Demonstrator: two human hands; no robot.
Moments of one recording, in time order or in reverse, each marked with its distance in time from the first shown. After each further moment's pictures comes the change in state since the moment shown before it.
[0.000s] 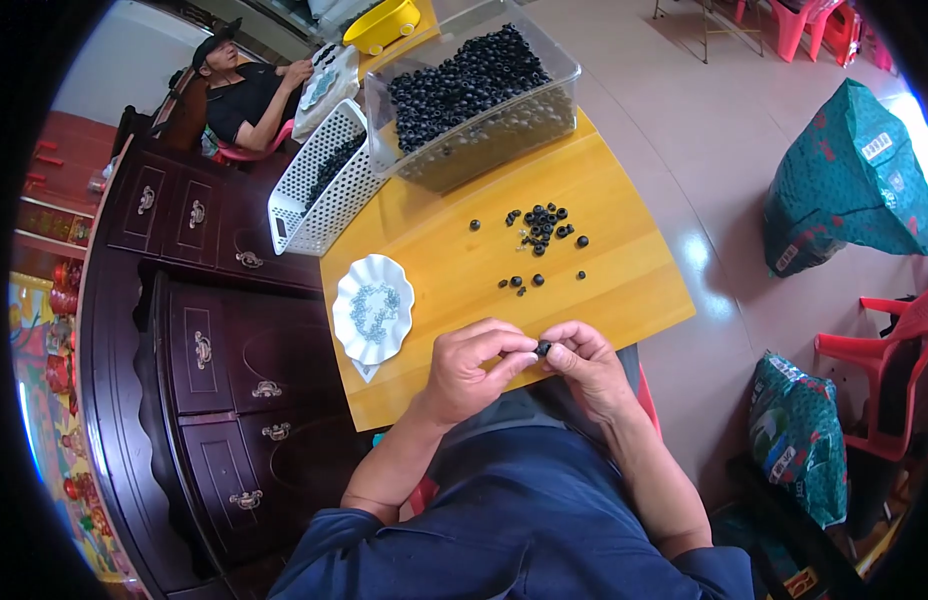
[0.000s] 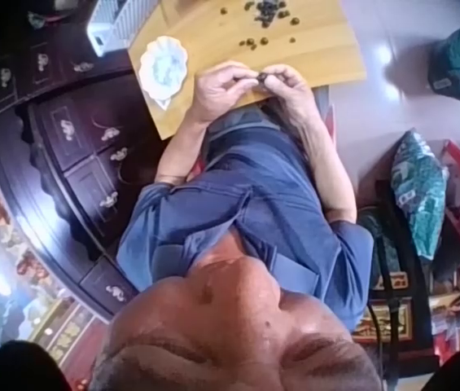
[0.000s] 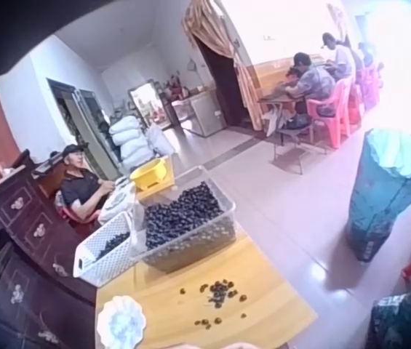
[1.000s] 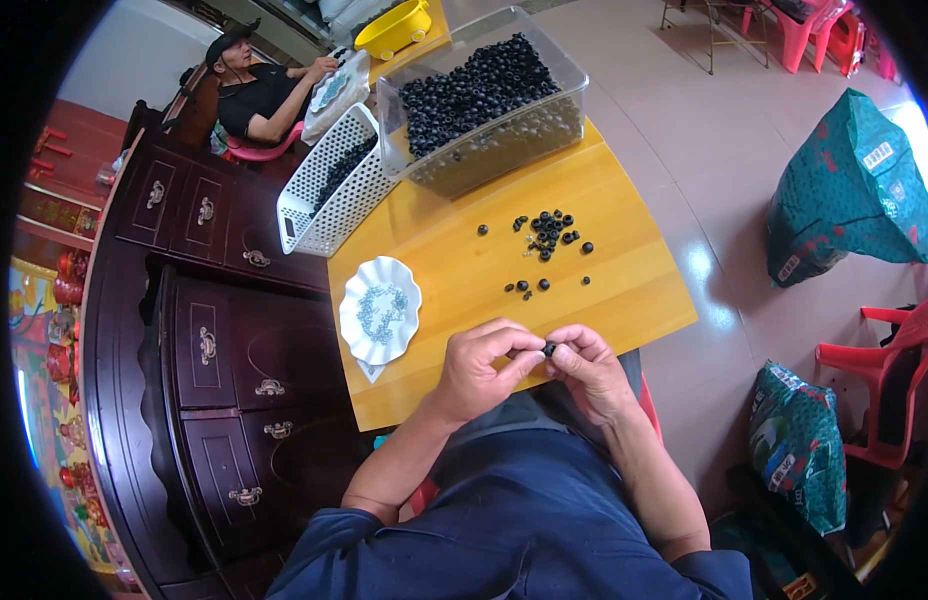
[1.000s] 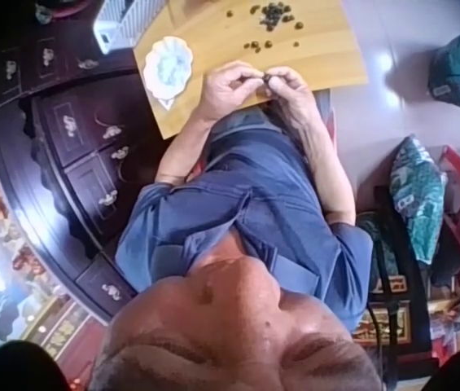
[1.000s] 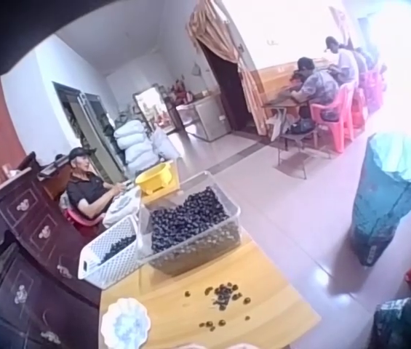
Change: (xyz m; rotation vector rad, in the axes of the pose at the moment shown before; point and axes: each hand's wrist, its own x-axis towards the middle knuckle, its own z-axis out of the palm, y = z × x) left_hand 0.000 -0.003 0.006 -0.033 0.003 -0.036; right_hand 0.003 0.005 -0.008 0.047 -0.003 0.019
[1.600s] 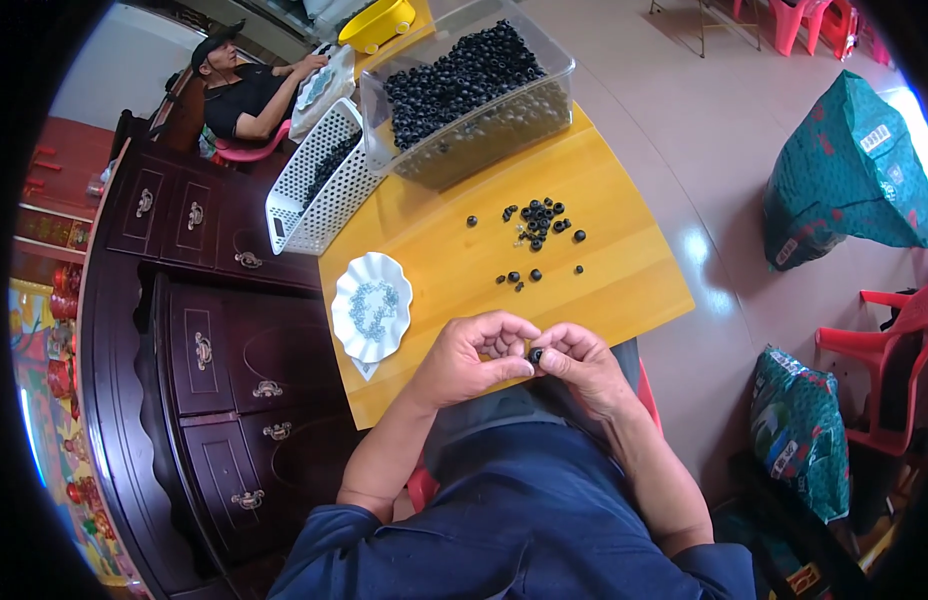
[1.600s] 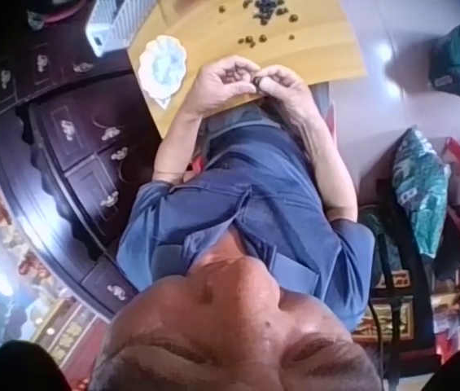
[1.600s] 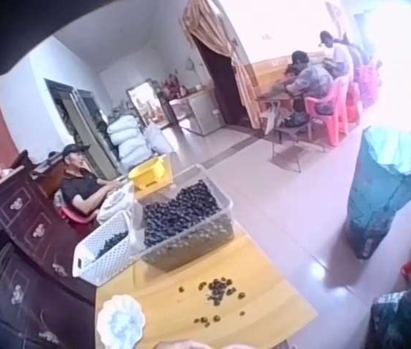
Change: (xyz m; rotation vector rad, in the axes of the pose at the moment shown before) left_hand 0.000 -0.007 -0.016 -0.574 -0.223 -0.502; right_hand -0.004 -0.009 0.011 -0.149 -0.042 0.033
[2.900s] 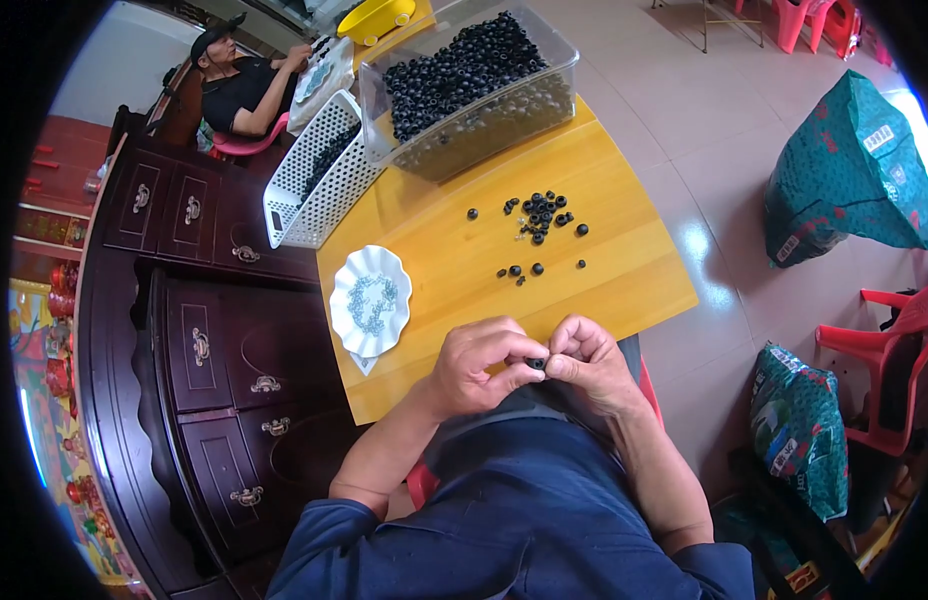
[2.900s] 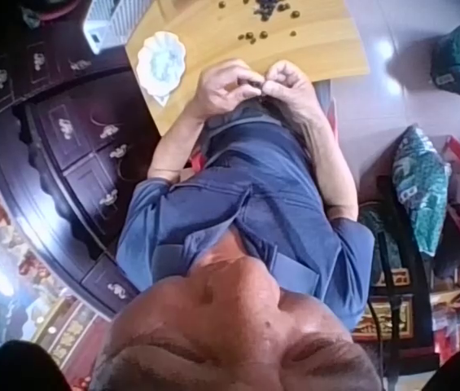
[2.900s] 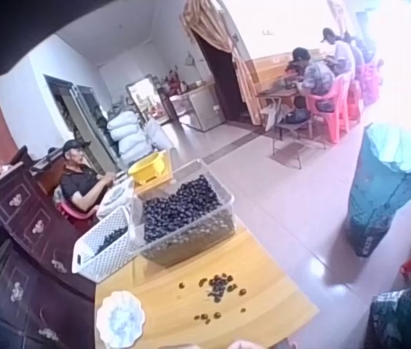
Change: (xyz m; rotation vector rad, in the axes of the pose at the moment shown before) left_hand 0.002 -0.001 0.005 0.579 -0.031 0.596; right_hand -0.005 -0.003 -0.002 0.018 -0.037 -0.027
